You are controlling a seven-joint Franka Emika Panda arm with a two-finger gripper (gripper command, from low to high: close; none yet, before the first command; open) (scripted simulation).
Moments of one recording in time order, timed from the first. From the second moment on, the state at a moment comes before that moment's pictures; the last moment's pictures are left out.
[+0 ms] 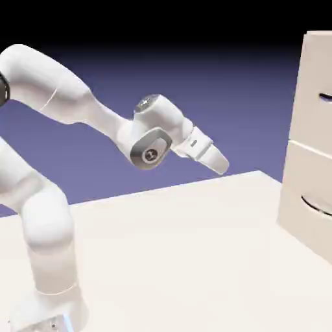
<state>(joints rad) -0.03 -0.59 0.03 -2.79 0.05 3.03 0.75</state>
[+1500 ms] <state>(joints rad) -1.65 -1.15 1.04 -1.87 2.01 2.60 1.03</state>
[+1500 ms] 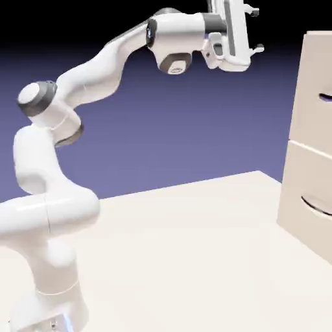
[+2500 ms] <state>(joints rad) -2.19 -1.34 1.36 -1.53 2.63 2.49 1.15</state>
